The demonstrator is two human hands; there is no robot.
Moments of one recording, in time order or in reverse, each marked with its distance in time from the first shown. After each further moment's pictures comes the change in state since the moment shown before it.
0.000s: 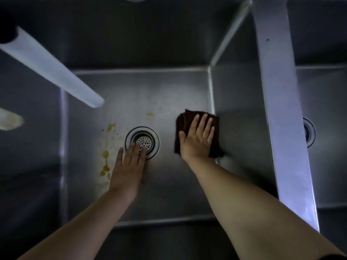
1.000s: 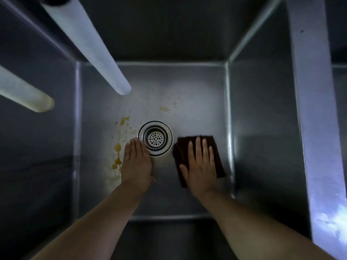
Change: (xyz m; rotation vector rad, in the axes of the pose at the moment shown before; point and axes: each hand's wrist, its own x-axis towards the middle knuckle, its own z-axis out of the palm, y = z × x) left_hand 0.002 -0.006 -0.007 -0.096 -0.117 -0.152; right_hand -0.080 0.011 0.035 -0.104 -0.008 -0.337
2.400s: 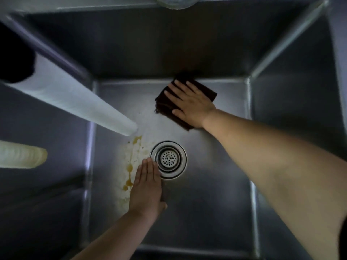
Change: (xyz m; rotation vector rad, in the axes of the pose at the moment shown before) left_hand 0.012 -0.004 0.005 -0.144 0.031 0.007; right_hand 0.249 -0.021 -0.089 -0.241 0.010 -0.604
